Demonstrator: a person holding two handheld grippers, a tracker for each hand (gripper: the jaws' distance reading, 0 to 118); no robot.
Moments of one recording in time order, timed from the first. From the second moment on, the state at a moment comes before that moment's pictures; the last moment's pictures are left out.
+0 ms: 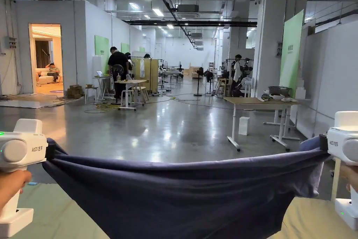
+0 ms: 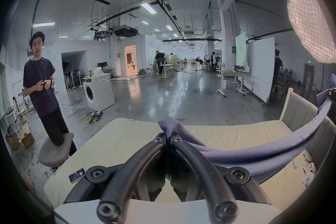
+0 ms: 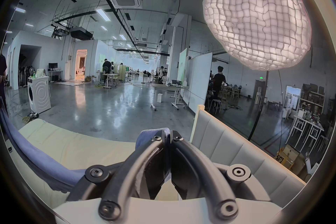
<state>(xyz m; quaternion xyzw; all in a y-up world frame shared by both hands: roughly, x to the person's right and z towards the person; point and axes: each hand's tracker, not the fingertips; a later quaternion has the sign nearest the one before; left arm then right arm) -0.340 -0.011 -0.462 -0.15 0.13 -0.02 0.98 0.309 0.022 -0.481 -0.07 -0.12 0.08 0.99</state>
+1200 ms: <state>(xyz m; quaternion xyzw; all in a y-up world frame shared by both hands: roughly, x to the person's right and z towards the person) -0.337 -0.385 -0.218 -0.36 0.11 0.06 0.92 0.291 -0.337 -0.225 -0.31 -0.08 0.12 0.94</state>
